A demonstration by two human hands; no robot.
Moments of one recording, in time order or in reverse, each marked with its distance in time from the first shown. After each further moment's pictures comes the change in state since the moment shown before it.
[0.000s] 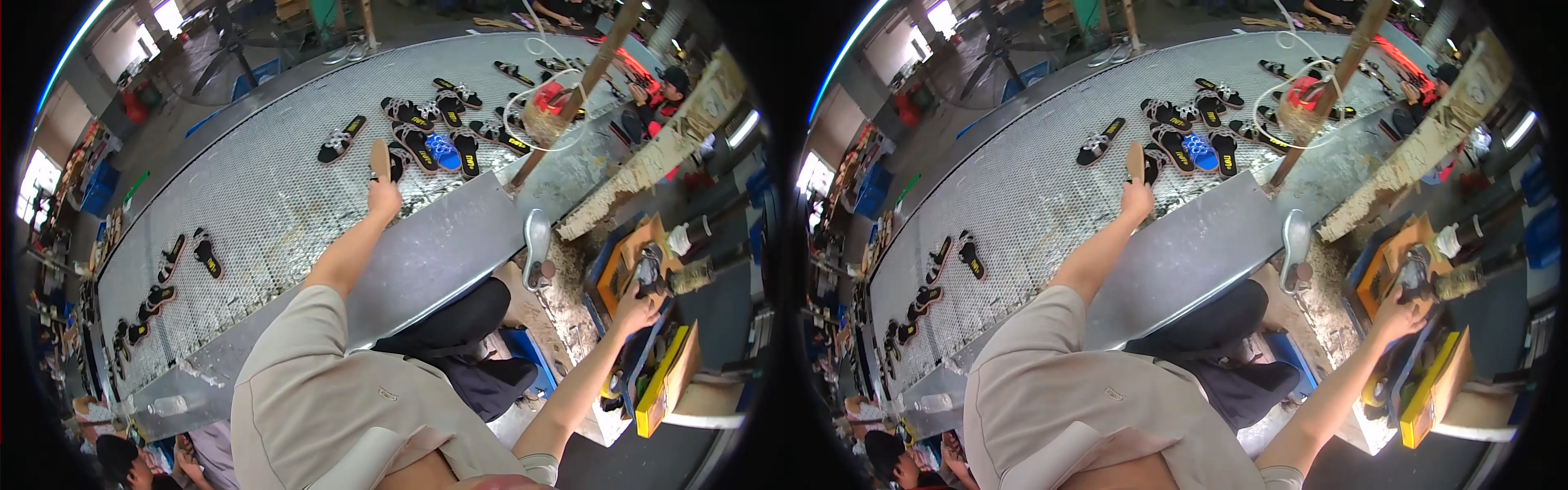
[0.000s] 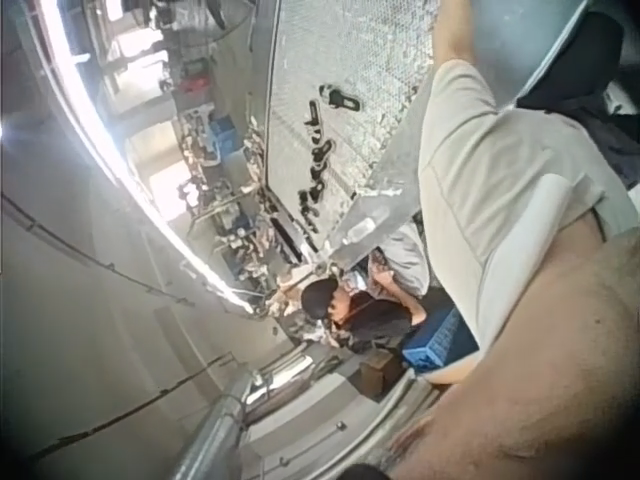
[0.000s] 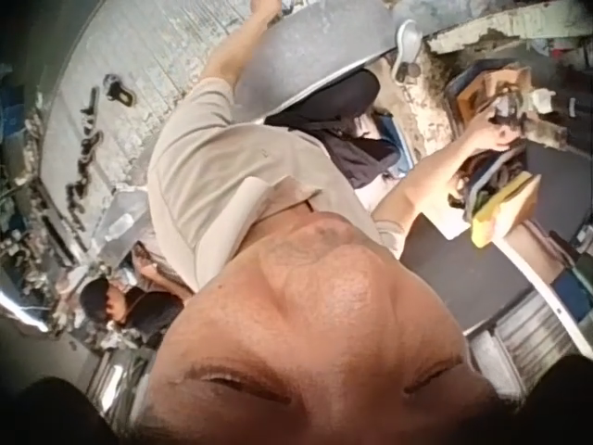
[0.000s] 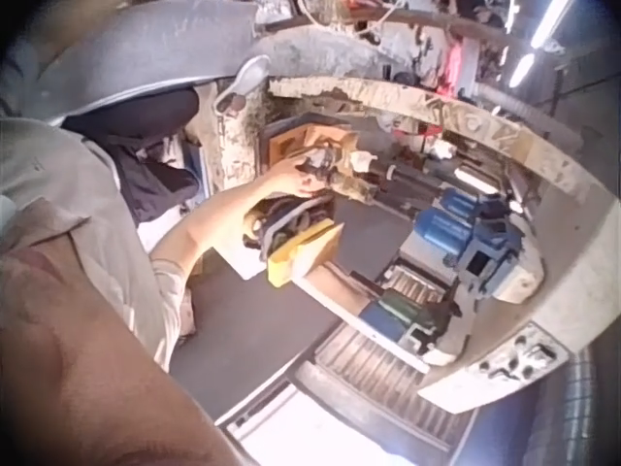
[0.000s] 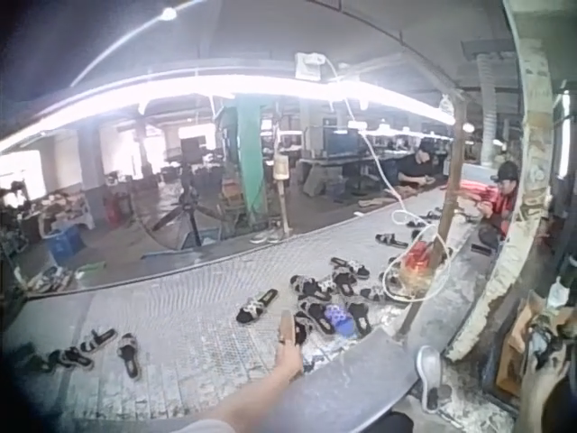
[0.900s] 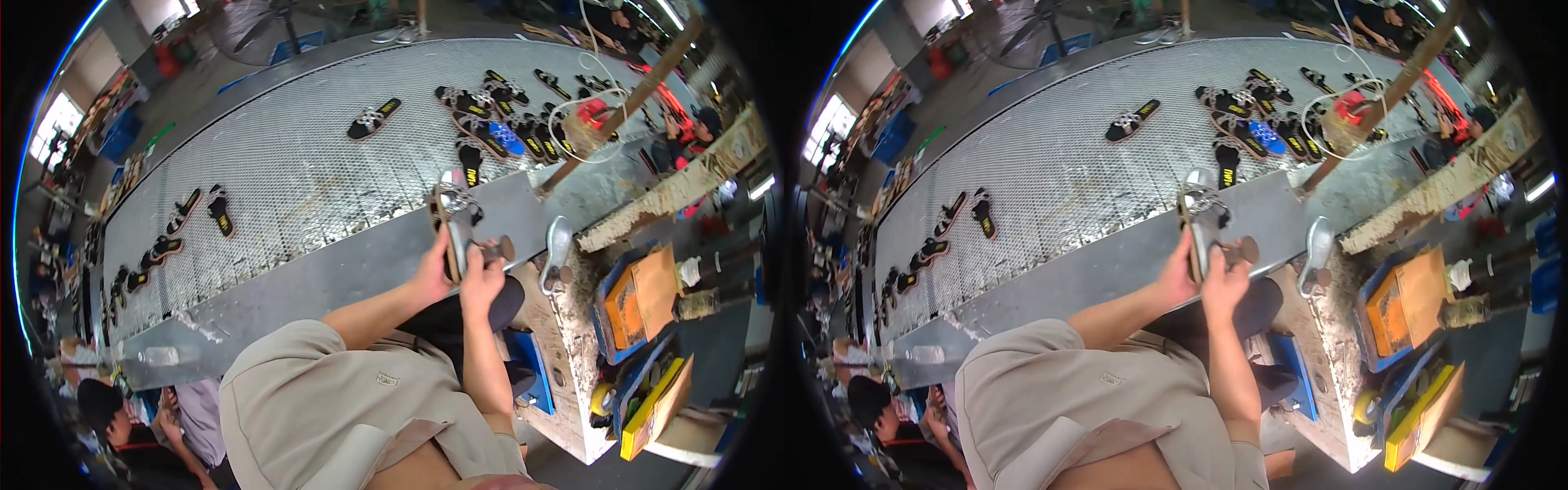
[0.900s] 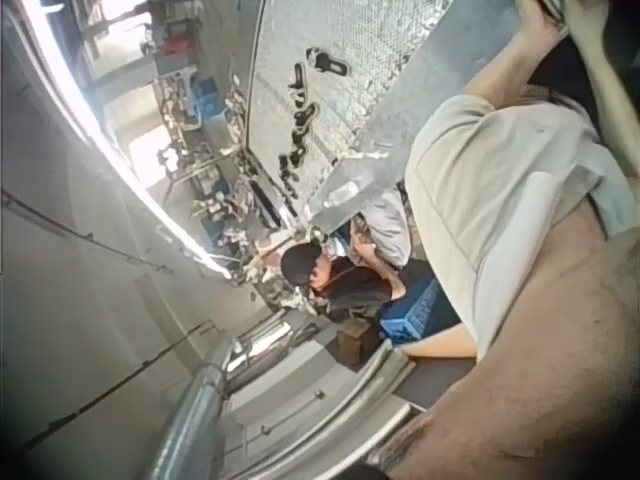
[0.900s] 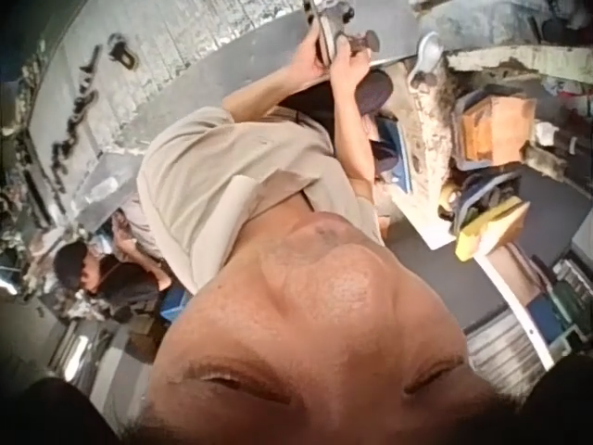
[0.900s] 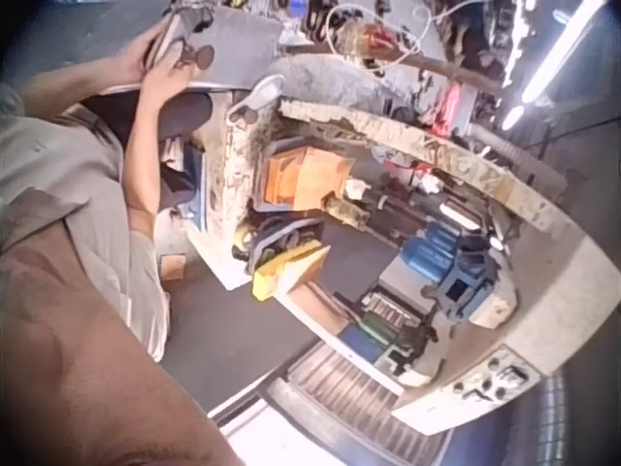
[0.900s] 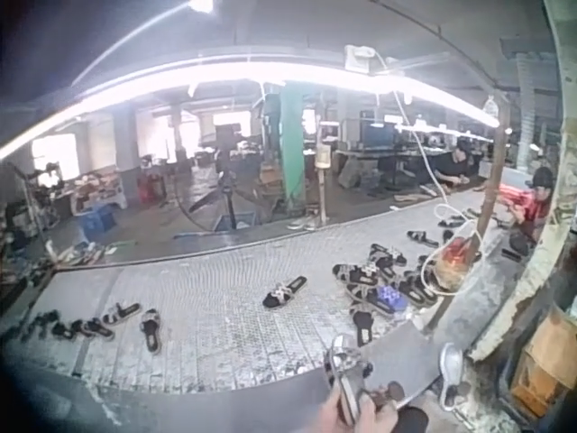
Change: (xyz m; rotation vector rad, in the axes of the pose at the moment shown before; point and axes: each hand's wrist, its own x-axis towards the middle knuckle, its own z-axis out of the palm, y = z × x) left_hand -0.270 0.037 -0.089 -2.054 -0.875 -0.472; right_hand -0.238 -0.283 -0.249 1.726 -0.734 0.052
